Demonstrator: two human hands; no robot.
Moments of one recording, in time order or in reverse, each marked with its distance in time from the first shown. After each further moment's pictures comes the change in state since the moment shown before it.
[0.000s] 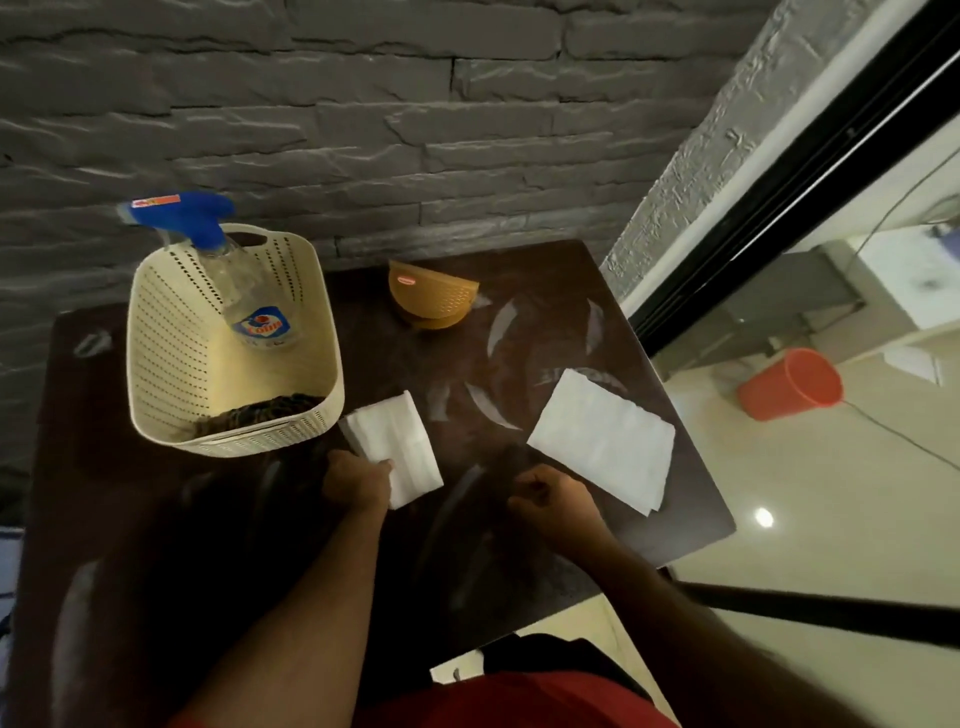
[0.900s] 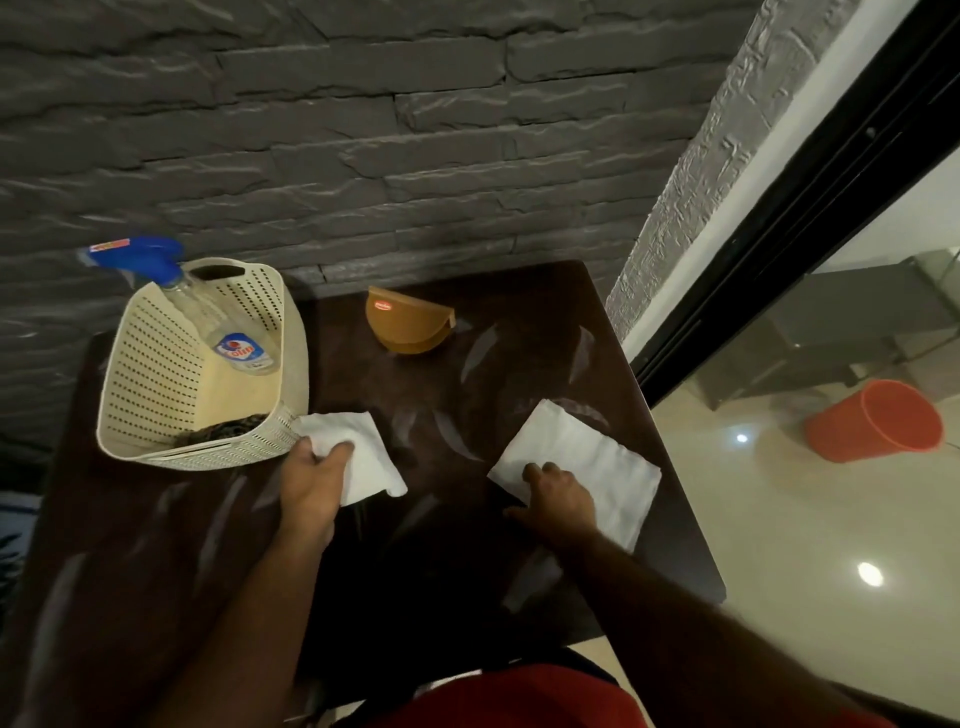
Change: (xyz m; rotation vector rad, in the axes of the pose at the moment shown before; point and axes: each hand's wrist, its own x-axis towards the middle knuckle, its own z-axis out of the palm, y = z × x) left_hand -0.068 0.059 -0.014 -0.574 0.096 0.238; right_hand 0.094 0.084 -0.049 -0.487 -0.065 -0.173
